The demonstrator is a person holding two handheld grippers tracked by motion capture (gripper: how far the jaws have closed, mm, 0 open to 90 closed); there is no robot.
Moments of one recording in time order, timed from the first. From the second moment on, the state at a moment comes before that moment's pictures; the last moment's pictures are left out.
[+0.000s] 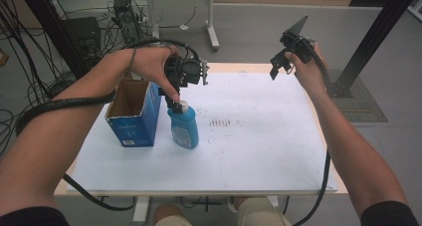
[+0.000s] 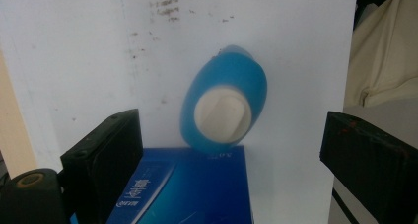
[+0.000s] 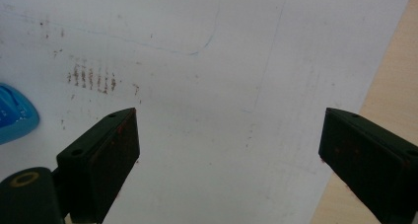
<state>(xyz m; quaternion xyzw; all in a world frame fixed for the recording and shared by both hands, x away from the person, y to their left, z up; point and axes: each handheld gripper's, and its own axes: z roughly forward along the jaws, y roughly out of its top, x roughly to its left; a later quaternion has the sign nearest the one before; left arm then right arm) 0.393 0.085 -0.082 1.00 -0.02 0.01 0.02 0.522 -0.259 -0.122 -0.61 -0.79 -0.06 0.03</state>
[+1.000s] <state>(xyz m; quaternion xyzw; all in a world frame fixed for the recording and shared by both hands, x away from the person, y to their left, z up) 0.400 0.080 -0.137 1.00 -0.03 -0.01 0.01 0.526 -0.253 -0.125 -0.61 -0.79 -0.05 0.03</state>
